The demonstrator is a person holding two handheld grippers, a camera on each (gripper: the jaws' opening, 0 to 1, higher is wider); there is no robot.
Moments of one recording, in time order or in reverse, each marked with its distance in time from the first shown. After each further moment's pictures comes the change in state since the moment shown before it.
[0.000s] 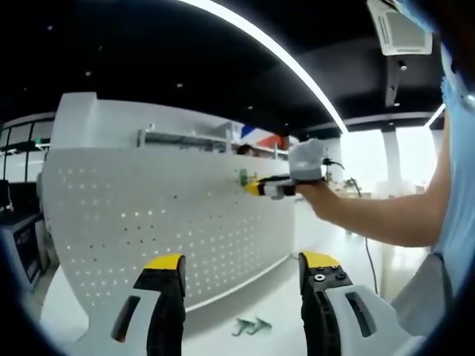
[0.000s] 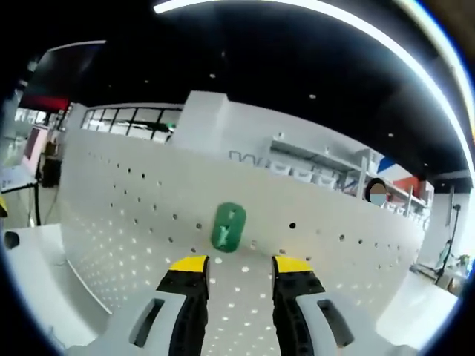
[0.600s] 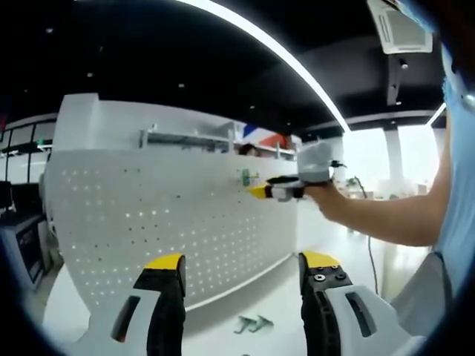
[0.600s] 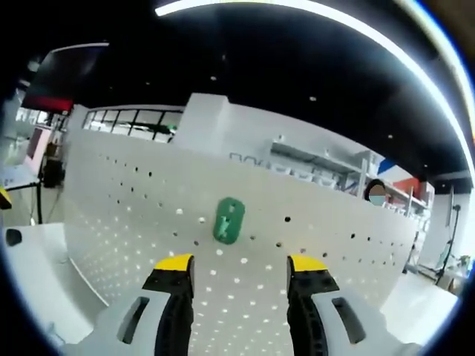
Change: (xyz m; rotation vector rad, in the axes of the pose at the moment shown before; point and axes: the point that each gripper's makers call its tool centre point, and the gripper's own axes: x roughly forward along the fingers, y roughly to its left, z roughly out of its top) left arm -0.008 0.003 0.001 0.006 0.003 0.019; right arm -0.013 0.001 0.000 -0.005 -0.020 0.005
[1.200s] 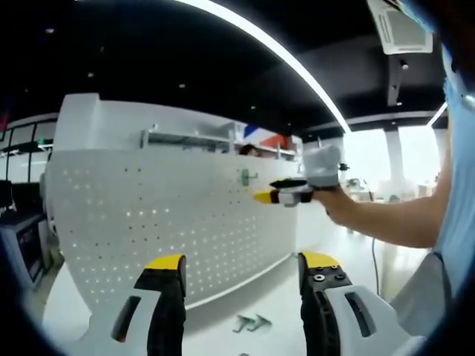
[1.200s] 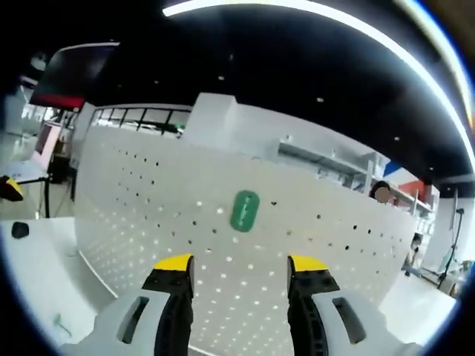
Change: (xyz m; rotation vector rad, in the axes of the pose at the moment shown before) left arm -0.002 -0.002 -0.001 -0.005 -0.004 0.002; right arm -0.020 0.018 -0.009 -0.016 0.012 0.049
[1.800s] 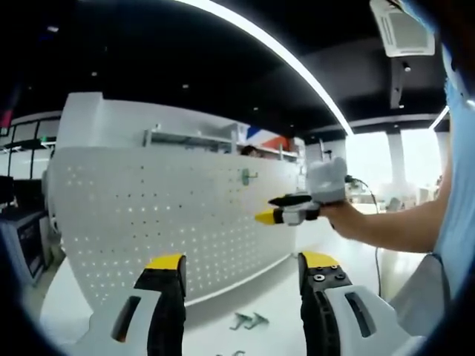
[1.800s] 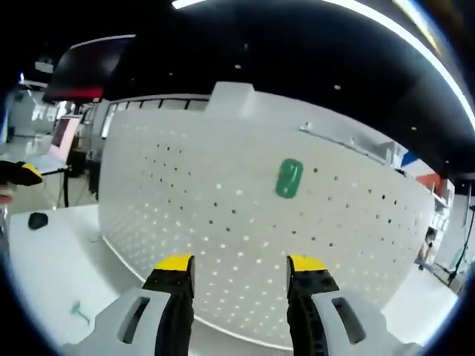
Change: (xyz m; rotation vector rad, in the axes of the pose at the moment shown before) left arm -0.008 -0.003 -0.004 -0.015 -0.007 0.014; right arm -0.014 0.047 -0.032 0.013 0.078 0.123
